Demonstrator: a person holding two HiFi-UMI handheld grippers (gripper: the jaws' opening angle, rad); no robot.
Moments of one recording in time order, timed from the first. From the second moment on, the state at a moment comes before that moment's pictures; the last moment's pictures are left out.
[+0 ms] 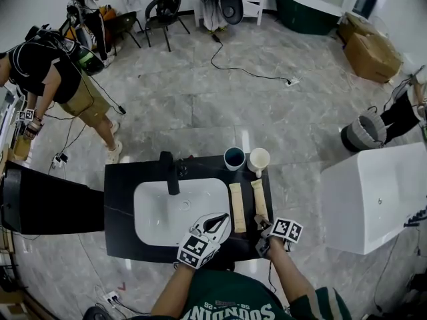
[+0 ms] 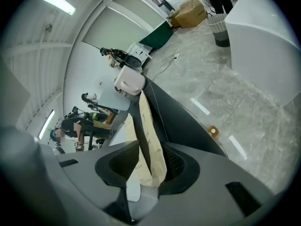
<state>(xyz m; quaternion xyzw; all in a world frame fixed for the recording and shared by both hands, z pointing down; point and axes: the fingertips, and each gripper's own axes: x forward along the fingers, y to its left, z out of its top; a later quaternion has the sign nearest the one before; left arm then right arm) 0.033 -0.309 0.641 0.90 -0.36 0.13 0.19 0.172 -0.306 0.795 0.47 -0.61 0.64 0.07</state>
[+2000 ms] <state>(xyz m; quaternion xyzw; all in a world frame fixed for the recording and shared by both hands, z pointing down) 0.008 -0.242 0.603 0.90 -0.39 0.11 0.15 0.181 -0.242 0.699 0.51 -0.76 0.36 0.17</state>
